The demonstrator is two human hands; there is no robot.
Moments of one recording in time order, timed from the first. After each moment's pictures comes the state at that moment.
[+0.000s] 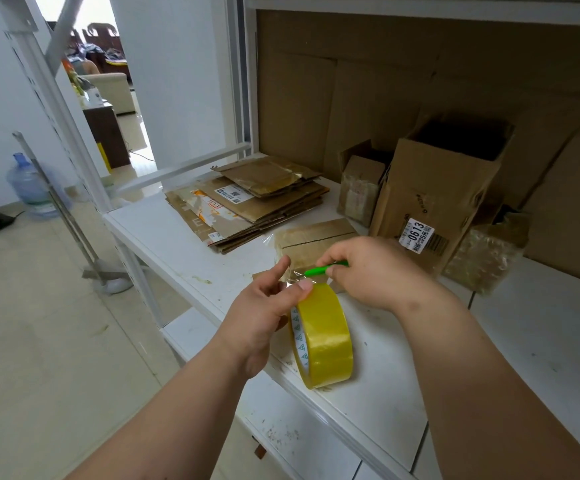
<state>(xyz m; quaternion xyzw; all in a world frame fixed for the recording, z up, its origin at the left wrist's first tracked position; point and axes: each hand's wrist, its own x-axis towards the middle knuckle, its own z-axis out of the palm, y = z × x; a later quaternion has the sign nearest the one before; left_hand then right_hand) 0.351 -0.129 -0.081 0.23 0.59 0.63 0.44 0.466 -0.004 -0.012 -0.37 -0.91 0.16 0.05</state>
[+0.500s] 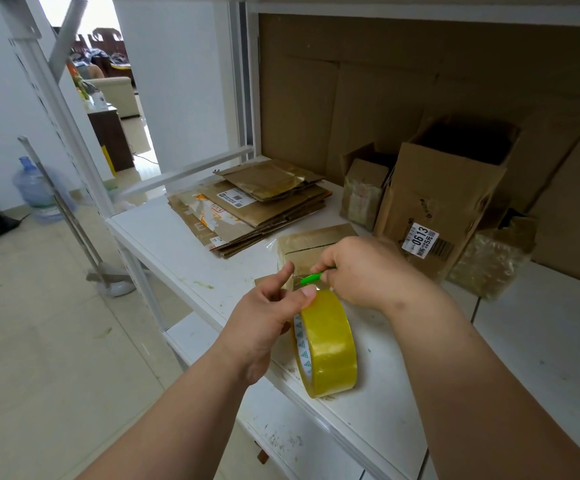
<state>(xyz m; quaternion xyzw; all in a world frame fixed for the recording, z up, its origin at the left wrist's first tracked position) 0.349 -0.127 -0.078 0.23 0.60 0.62 0.45 0.450 -0.007 0.001 -0.33 -0.94 0.08 -0.01</state>
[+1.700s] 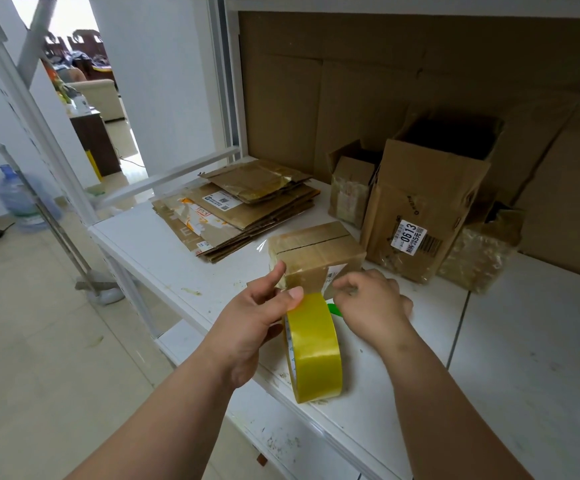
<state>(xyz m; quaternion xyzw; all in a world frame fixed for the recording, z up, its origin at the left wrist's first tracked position) 0.344 -0.123 -0.077 0.24 0.58 0.62 0.47 0.473 0.010 -0.090 -0.51 -0.81 0.25 0.14</state>
